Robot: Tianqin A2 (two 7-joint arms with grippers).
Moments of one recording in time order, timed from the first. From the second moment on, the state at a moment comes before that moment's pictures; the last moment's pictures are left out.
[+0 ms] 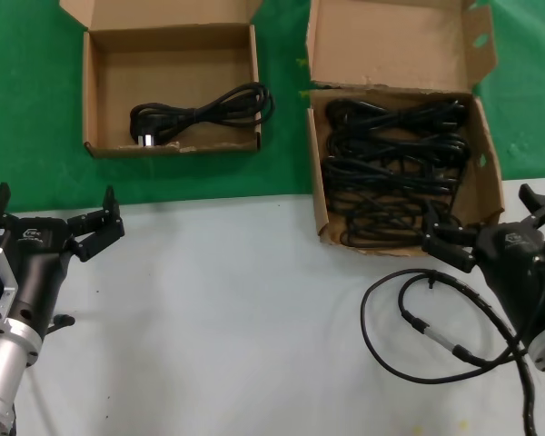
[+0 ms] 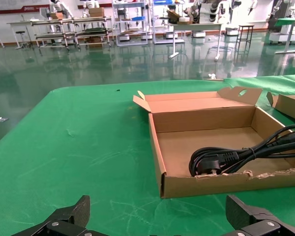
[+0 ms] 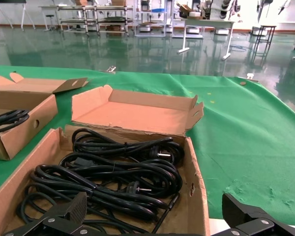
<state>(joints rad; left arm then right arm) 0.00 -0.30 1.60 -1.60 -1.80 0.00 0.00 0.02 0.30 -1.61 1.60 1.77 -0.02 -0.01</state>
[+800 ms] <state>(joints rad) 0.00 -0.30 1.60 -1.60 -1.80 0.00 0.00 0.02 0.30 -1.61 1.60 1.77 -0.02 -0.01</state>
